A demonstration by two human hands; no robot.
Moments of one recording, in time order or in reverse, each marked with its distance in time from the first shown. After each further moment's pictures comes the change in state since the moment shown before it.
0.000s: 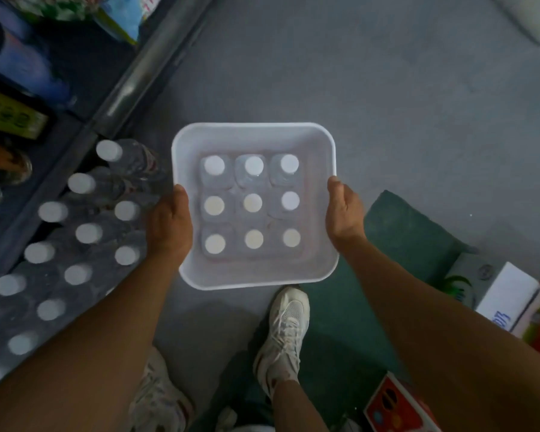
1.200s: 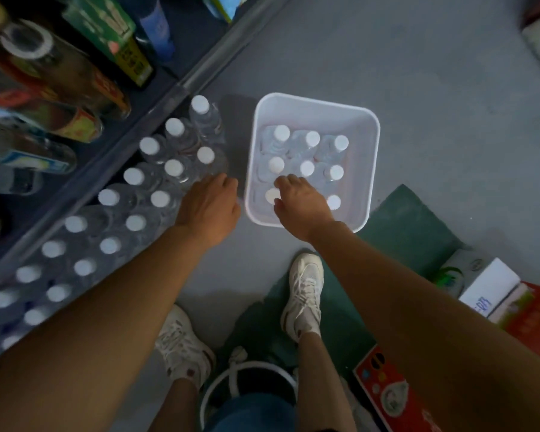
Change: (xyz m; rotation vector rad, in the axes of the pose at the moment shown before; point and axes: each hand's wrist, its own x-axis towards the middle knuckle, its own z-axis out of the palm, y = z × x) left_hand -0.070 -0.020 -0.110 0.691 -0.286 0.550; right_hand -0.137 -0.063 0.061 -0.936 -0.466 -0.740
